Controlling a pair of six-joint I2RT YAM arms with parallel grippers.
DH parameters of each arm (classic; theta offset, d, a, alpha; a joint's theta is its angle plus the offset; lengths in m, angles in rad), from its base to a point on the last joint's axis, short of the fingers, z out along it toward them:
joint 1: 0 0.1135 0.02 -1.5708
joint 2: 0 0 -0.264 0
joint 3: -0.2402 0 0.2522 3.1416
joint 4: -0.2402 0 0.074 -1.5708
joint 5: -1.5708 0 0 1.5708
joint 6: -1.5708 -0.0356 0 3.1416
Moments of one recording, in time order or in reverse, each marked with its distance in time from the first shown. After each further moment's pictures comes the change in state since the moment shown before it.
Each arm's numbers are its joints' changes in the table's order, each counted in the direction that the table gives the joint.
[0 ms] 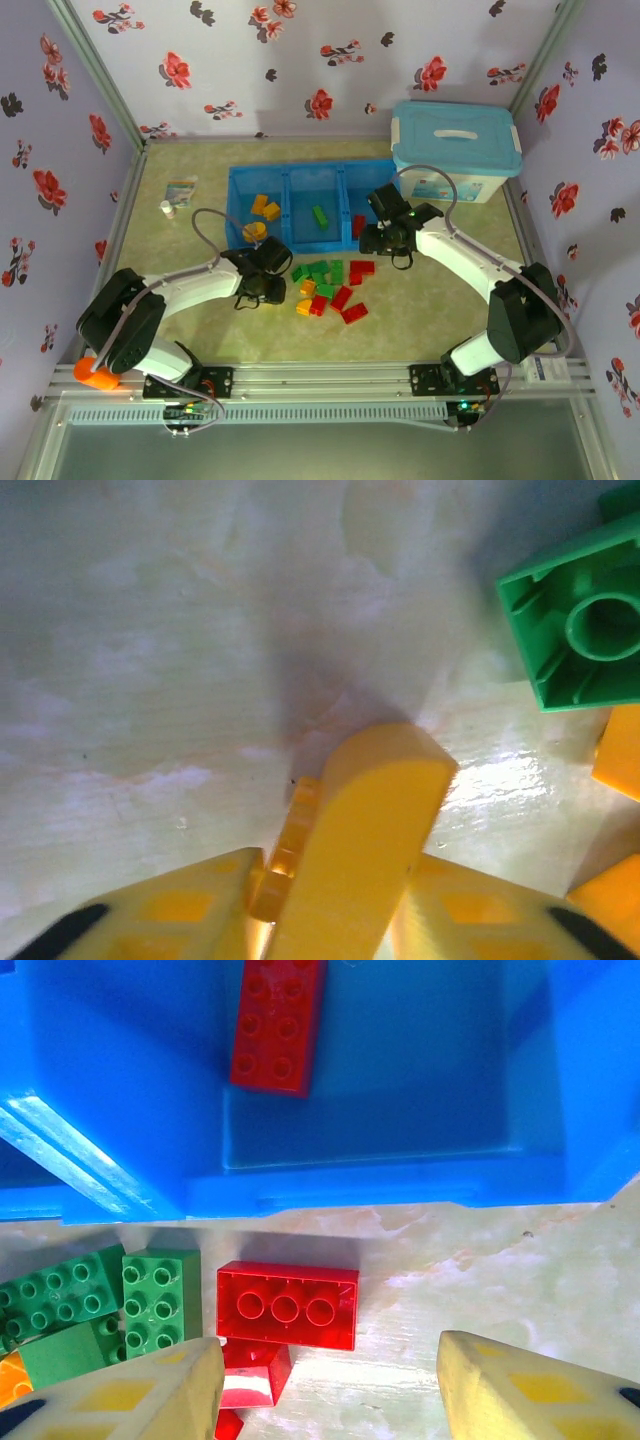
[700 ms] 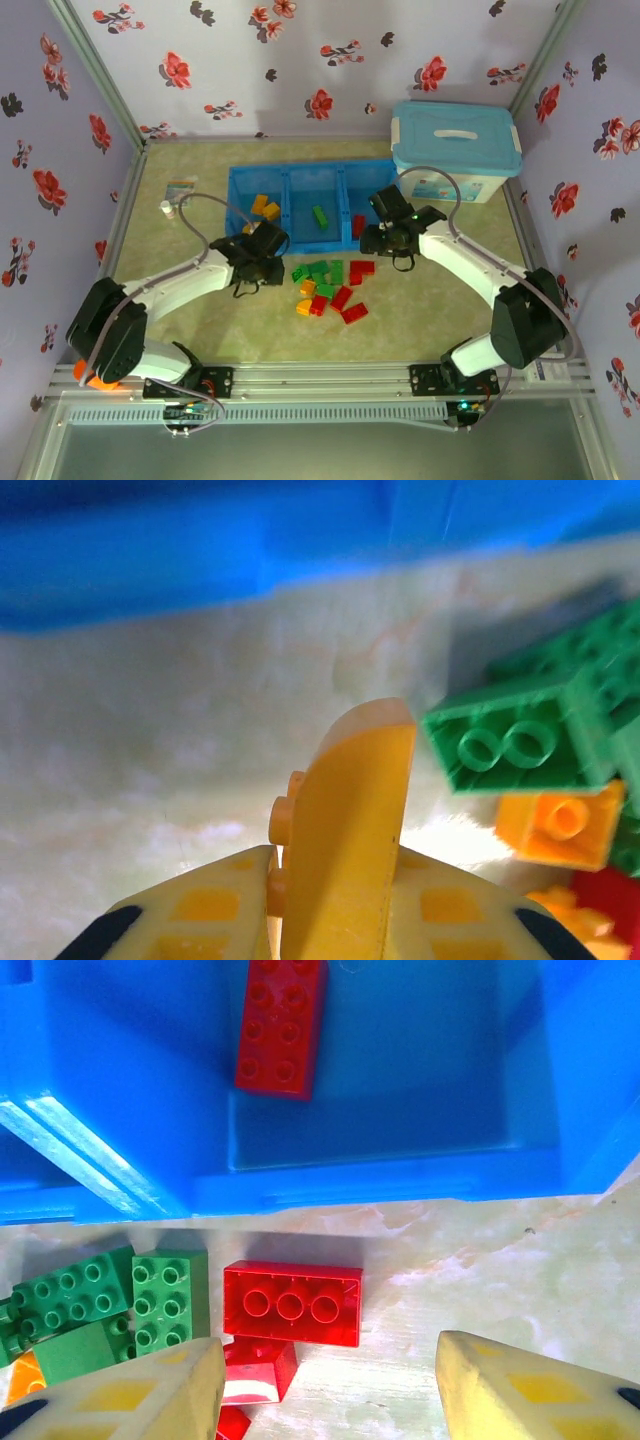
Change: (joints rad) left arm 0.052 -0.069 -0.130 -0.062 0.061 -0.008; right arm 0.000 -0.033 0.023 0.019 0.004 -0.020
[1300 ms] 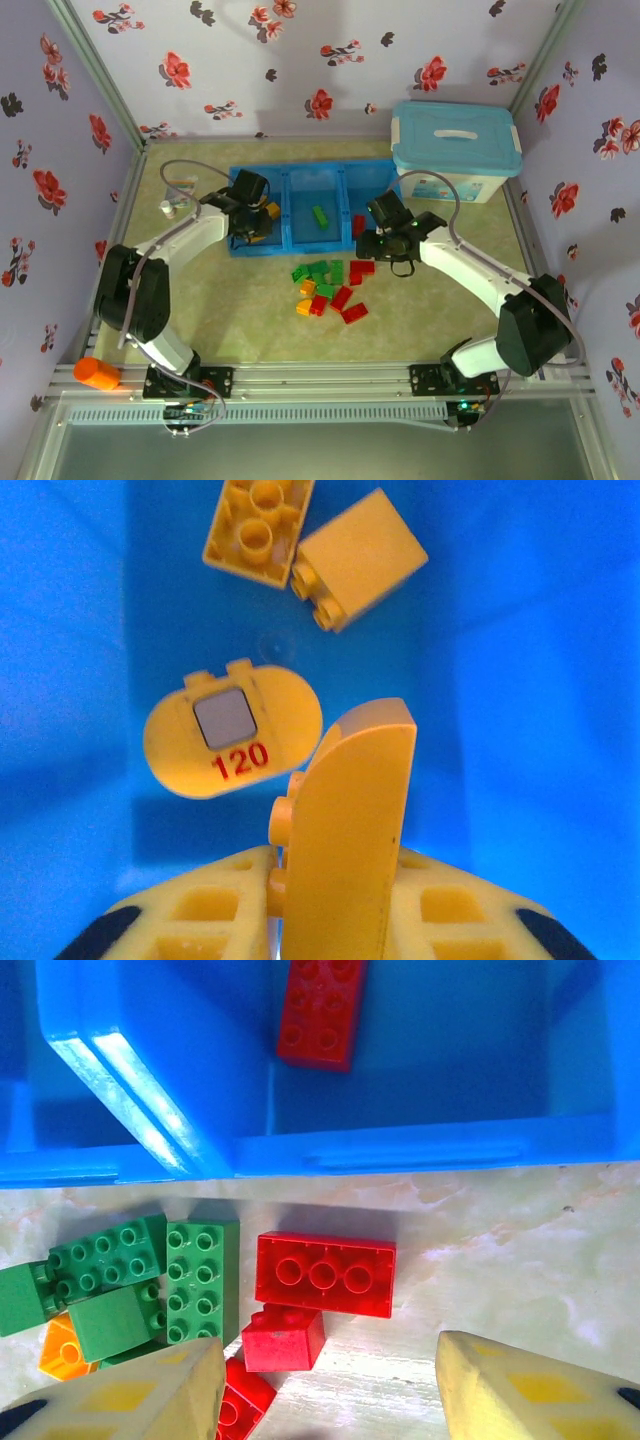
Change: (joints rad) left arm 0.272 0.246 -0.303 0.007 -0.045 -0.100; right arm 0.043 -0.042 0.033 0.010 0.019 -0.020
